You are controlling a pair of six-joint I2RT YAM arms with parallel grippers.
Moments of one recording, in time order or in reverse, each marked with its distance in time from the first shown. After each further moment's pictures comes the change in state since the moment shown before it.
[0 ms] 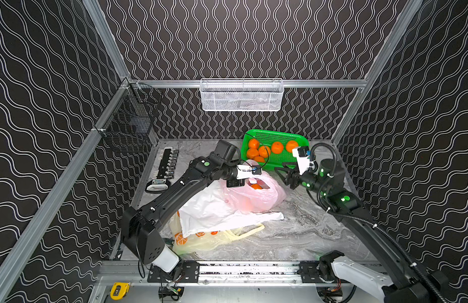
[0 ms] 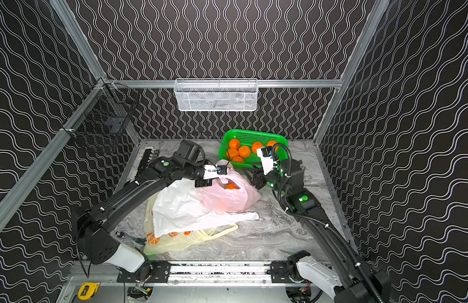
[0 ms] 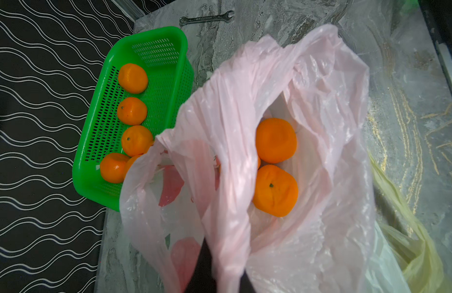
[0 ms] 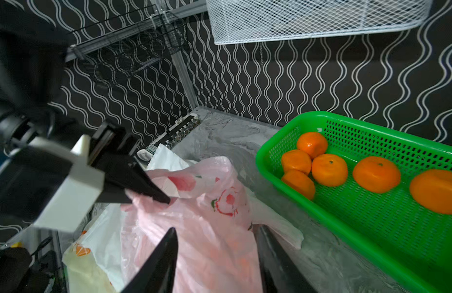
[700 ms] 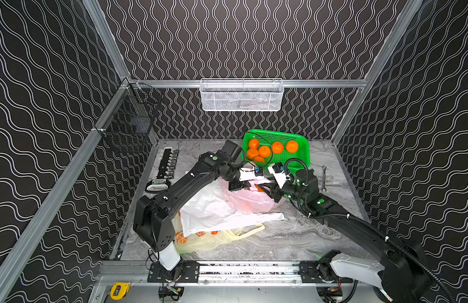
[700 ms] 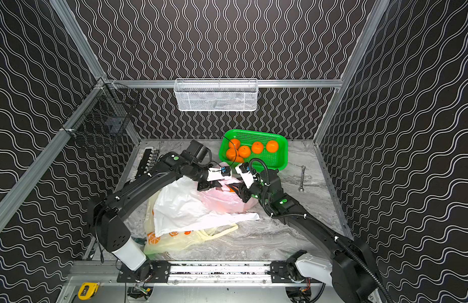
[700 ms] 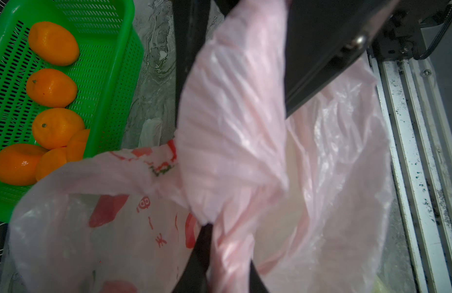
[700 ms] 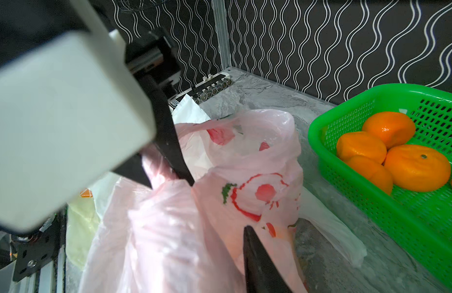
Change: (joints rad) left arm 0.004 0.143 0.117 -0.218 0.091 -0.073; right arm 0.214 0.078 -0.243 0.257 0.055 -0.131
